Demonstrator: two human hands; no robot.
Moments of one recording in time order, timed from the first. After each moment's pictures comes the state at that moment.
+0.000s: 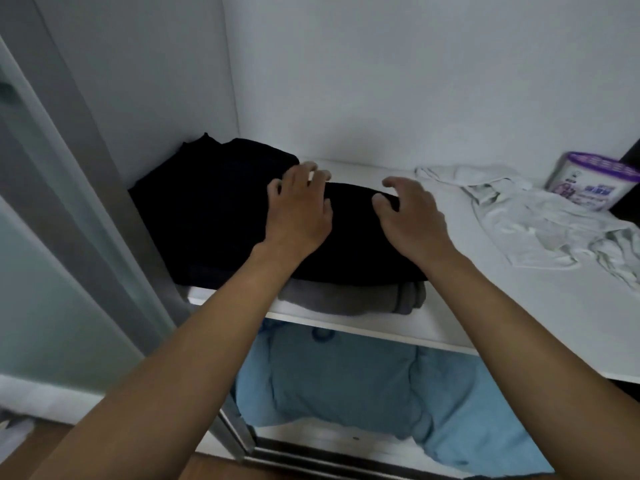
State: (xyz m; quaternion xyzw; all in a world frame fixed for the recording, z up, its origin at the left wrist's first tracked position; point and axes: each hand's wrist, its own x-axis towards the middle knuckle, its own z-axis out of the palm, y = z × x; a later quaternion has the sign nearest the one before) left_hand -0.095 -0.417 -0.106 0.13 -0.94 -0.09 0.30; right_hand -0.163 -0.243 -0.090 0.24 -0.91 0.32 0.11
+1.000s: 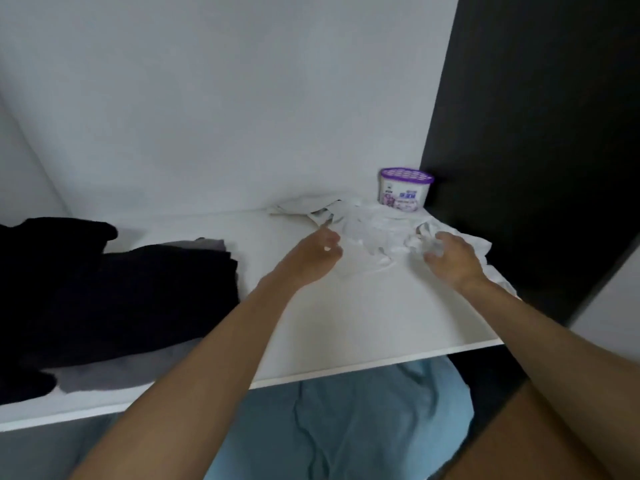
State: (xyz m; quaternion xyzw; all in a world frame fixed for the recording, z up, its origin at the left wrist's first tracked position) left_hand -0.223 -0.144 -0.086 -0.01 -0.91 -0.42 0.00; right_hand -0.285 0.125 -0.120 -0.03 -0.96 0.28 0.06
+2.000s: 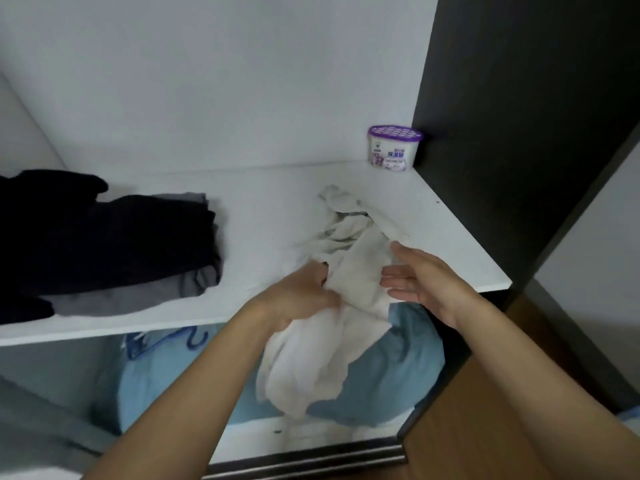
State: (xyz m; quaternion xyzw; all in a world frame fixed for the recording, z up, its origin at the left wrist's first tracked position) left_hand -0.092 -0.076 -0.111 0.01 -0.84 -0.52 -0.18; right_hand -0.161 0.144 -0.131 -0.04 -0.71 0.68 -0.20
